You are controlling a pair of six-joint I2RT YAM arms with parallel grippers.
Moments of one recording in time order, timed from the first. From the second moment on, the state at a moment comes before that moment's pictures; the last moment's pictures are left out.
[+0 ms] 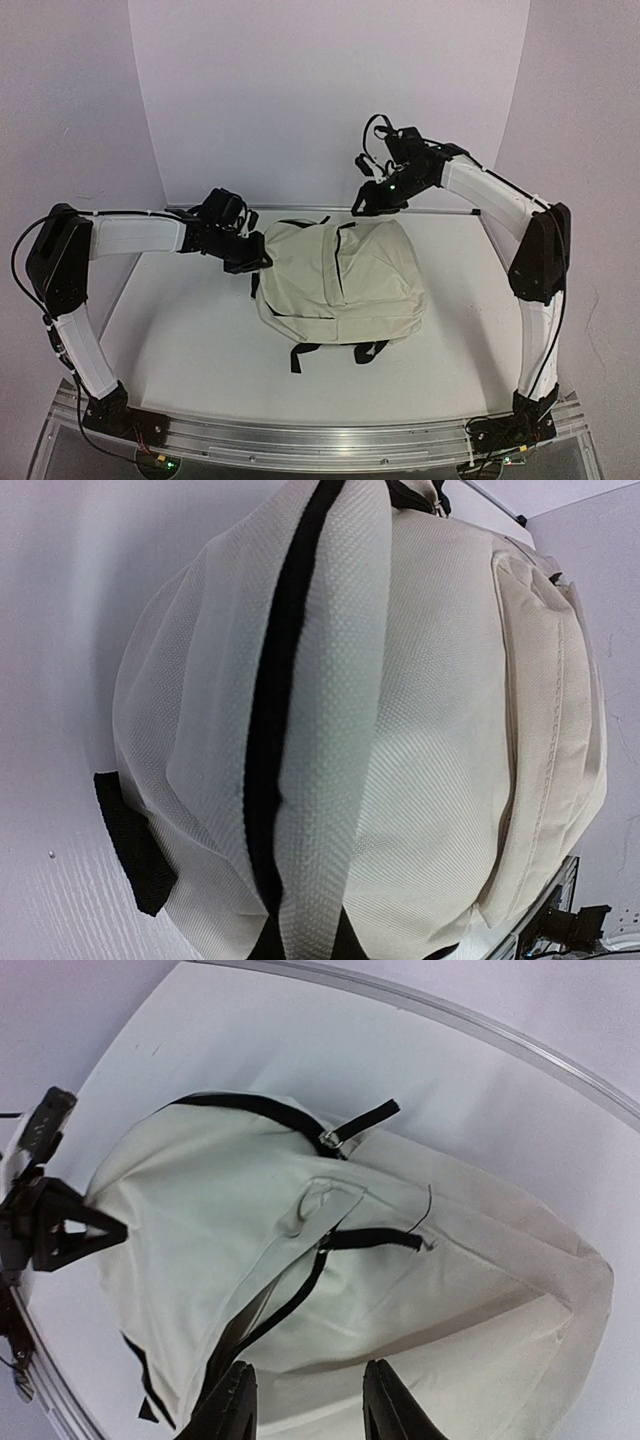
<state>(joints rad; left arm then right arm) -0.57 1.76 1.22 -0.28 0.27 -0.65 0.52 2.09 2.09 -0.88 -0.30 0.07</state>
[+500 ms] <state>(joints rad) -0.57 1.73 1.17 -0.24 0.29 -0.65 0.47 2.32 2.20 -0.85 -0.41 0.15</state>
